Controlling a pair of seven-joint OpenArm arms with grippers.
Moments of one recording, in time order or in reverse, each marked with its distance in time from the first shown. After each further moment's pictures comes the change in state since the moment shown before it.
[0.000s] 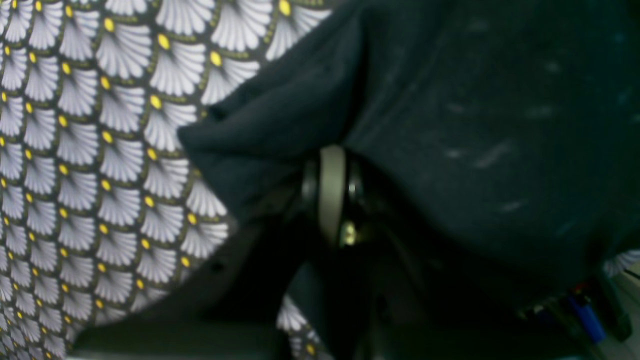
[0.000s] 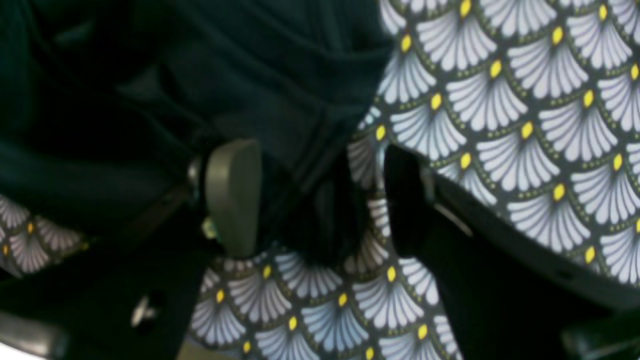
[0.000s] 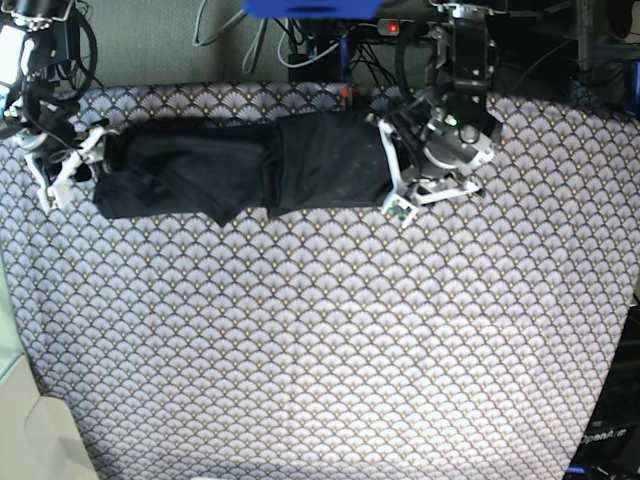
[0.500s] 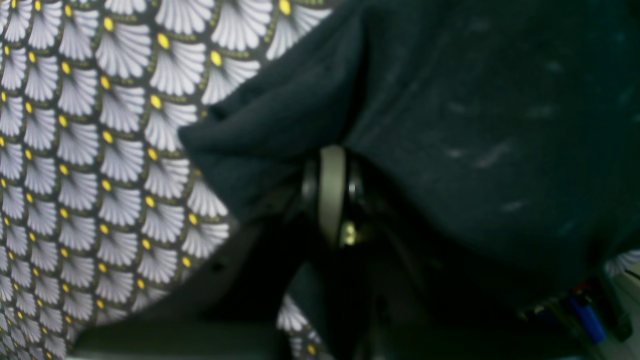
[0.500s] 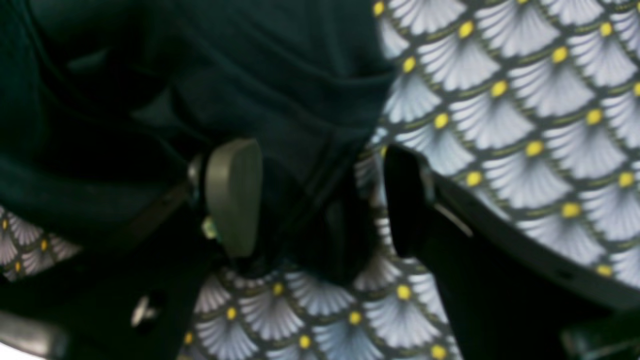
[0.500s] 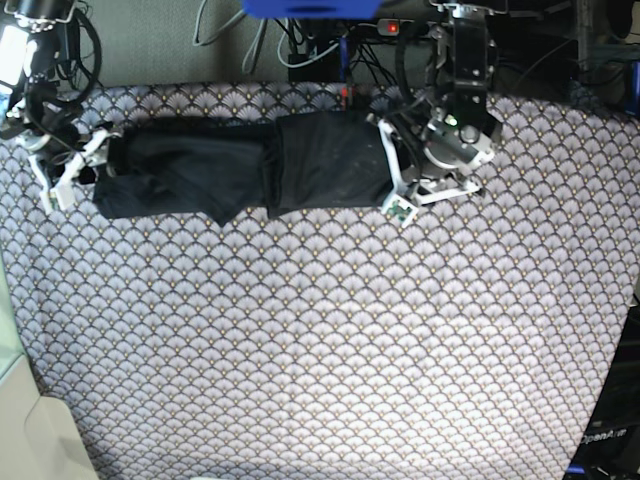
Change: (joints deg) left arm 0.0 0.0 0.0 0.0 0.0 0.0 0.0; right arm 0.3 -1.2 0.0 -0.3 0.2 0.0 -0.2
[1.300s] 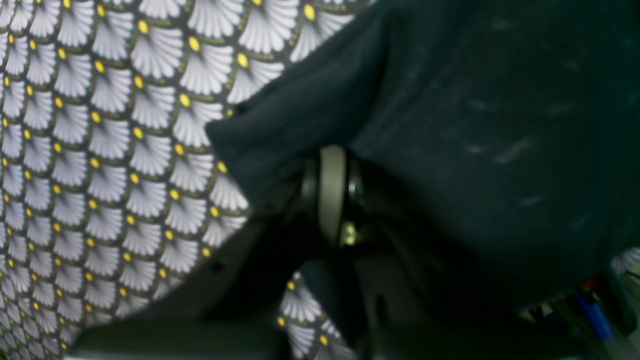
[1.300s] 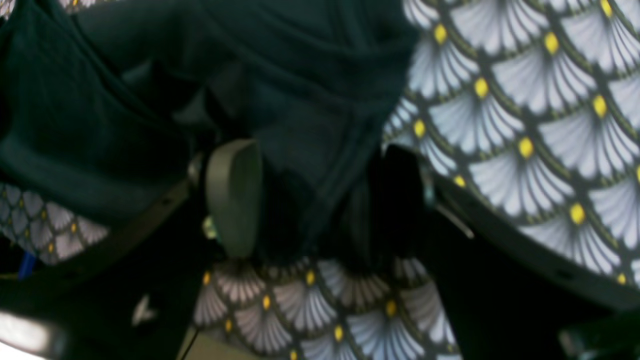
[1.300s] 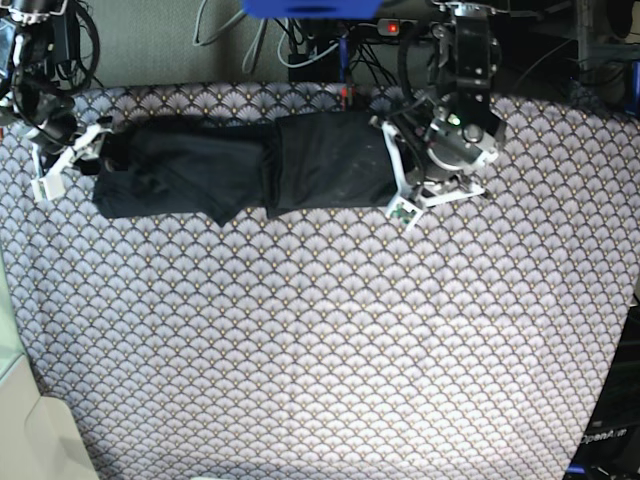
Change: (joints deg) left arm 0.2 -0.2 0.0 1.9 0.4 0.0 0.6; right arm -2.4 2.8 -0.3 -4.3 13.6 -0.2 0.3
